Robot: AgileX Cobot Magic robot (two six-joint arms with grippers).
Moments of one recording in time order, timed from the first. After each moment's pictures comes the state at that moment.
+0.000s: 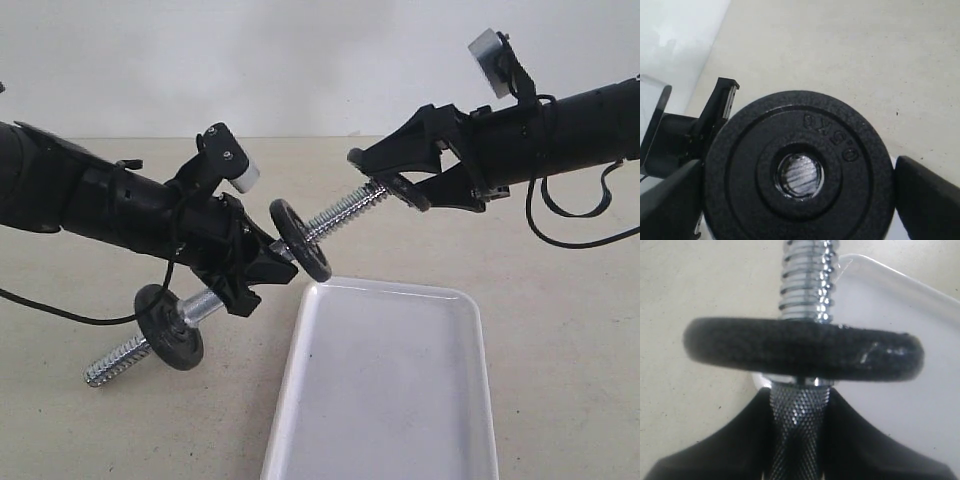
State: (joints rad) left arm -0.37 1.84 -0.97 -1.44 0.56 1.97; right arm 0.08 1.84 -1.11 1.40 1.02 -1.14
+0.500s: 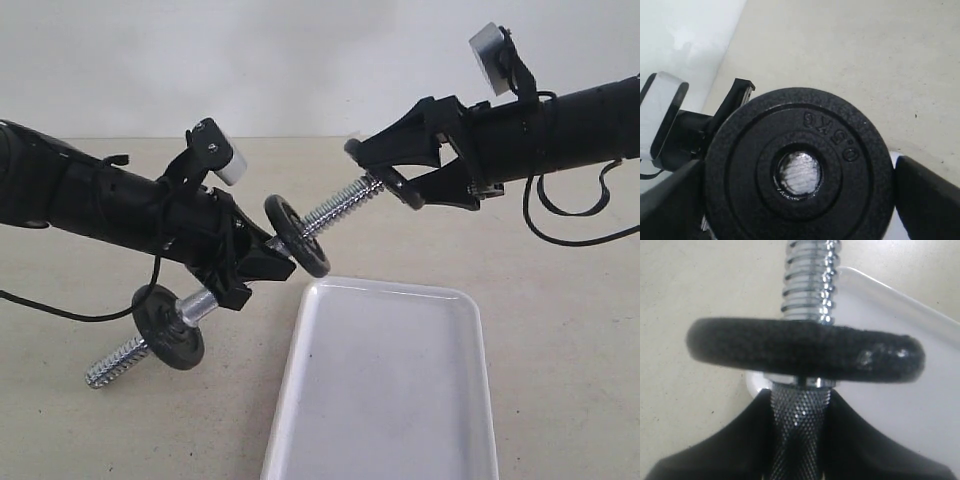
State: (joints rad) left arm -0.33 1.84 -0.97 -1.46 0.65 1.98; right arm 0.08 1.84 -1.11 1.42 1.06 -1.14
